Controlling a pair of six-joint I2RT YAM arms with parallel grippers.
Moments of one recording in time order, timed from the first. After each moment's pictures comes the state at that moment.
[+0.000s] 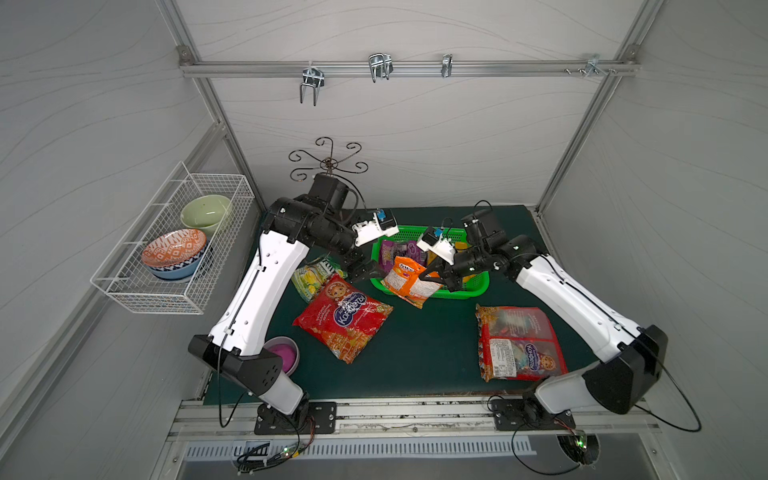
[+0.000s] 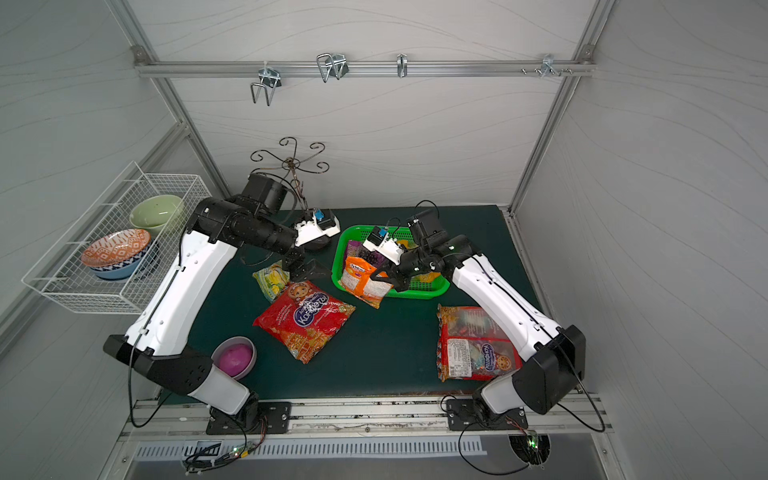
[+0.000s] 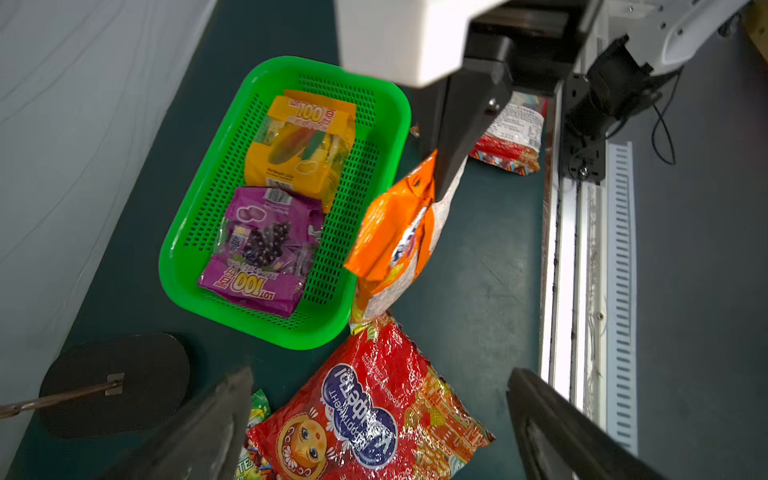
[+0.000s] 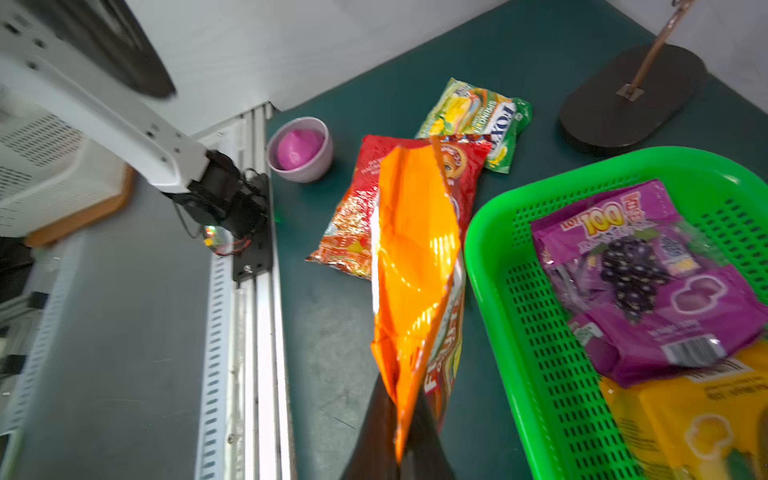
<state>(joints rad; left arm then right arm) -0.37 1.57 1.98 -1.45 0.57 0.77 0.64 1.45 1.43 -0.82 -0.65 -0.44</state>
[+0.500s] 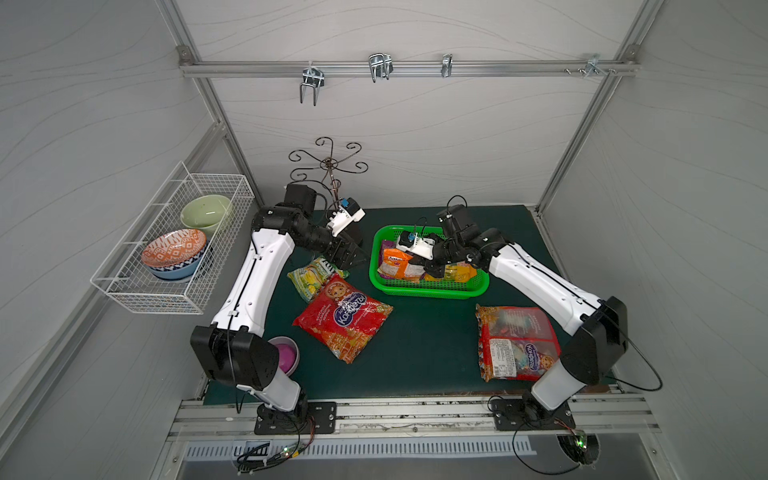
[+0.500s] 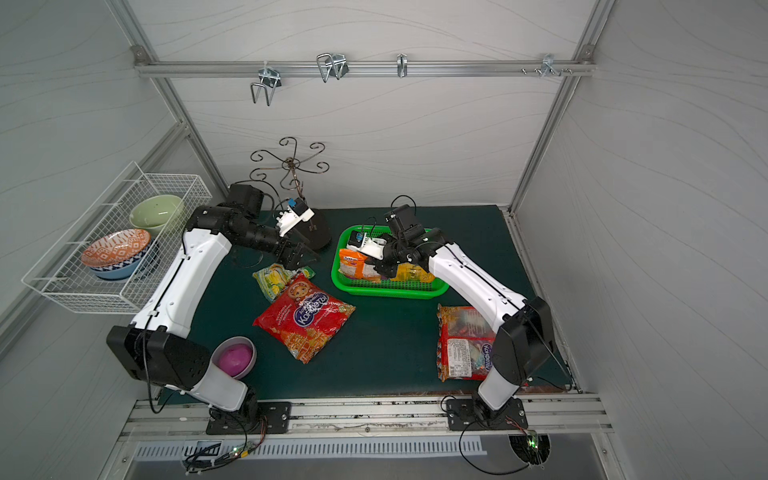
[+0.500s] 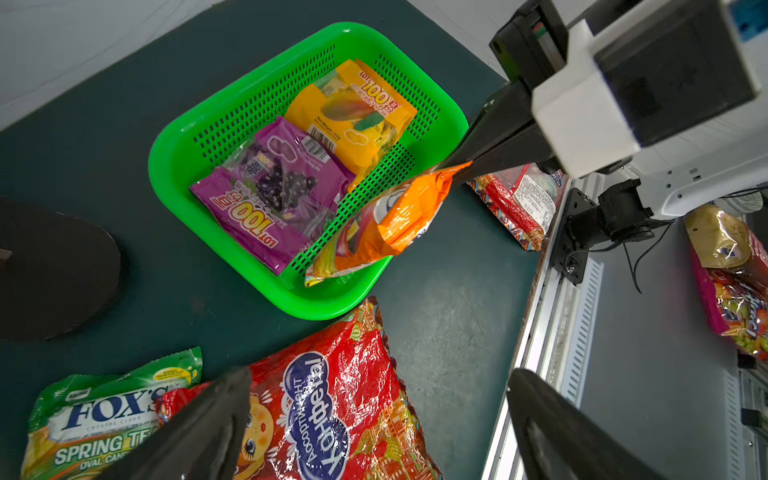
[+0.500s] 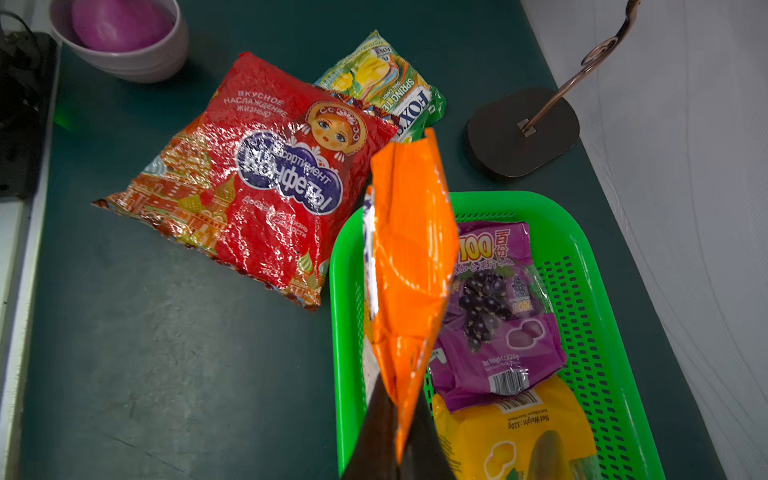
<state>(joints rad) -0.13 1.58 1.71 -1.27 0.77 0.56 0.68 1.64 1.53 -0.70 -0.39 -0.73</state>
